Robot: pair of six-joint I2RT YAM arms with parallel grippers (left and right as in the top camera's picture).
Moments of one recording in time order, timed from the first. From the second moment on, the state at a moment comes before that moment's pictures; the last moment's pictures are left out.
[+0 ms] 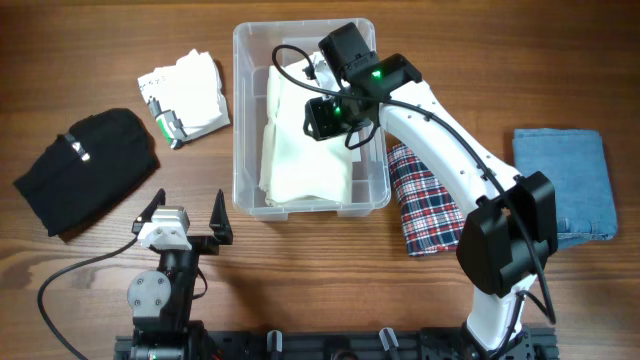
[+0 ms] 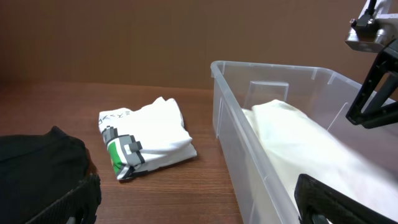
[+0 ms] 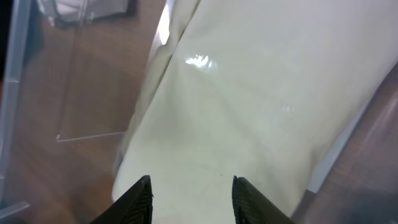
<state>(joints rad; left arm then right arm) 0.00 0.01 0.01 -0.07 0.05 -0.09 0.54 2.00 1.76 -0.95 -0.27 0.20</state>
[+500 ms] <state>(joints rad) 0.00 0.01 0.01 -0.07 0.05 -0.09 0.51 1.87 1.76 -1.03 -0.06 0.18</state>
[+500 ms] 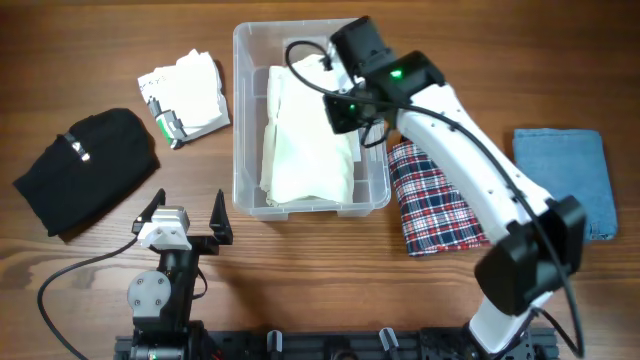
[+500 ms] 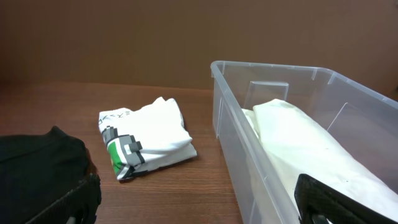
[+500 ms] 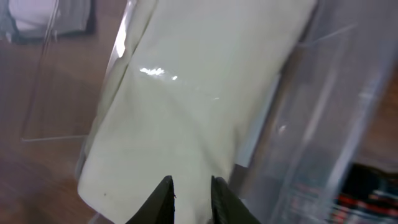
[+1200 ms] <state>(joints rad) 0.00 0.01 0.01 -0.07 0.05 -0.09 0.20 1.34 1.78 -1.29 0.01 0.19</state>
